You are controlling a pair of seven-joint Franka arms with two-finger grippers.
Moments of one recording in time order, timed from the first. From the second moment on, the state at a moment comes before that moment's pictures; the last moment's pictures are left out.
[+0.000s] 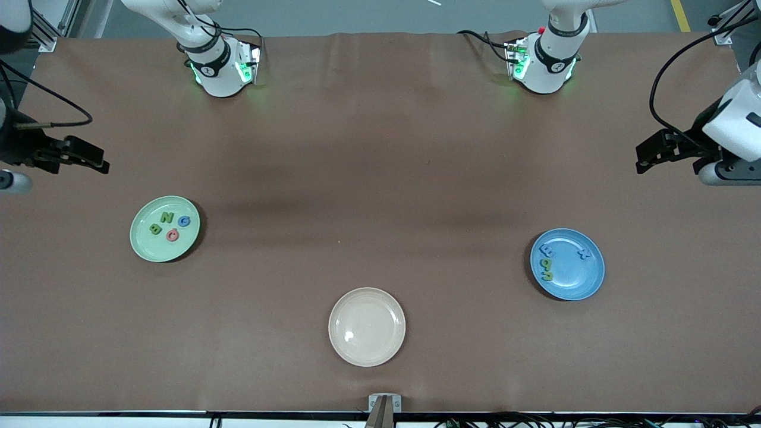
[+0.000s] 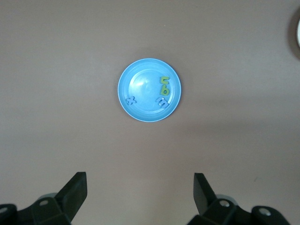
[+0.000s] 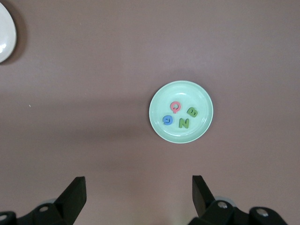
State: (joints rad) left arm 0.17 0.07 -0.31 -1.47 0.05 1.54 -0.08; right arm -0.01 0.05 -0.02 -1.50 0.03 1.49 0.01
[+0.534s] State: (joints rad) left arm 0.17 0.06 -0.33 -1.48 0.06 1.54 -0.09; right arm -0.01 0.06 -0.03 -1.46 0.03 1.48 0.01
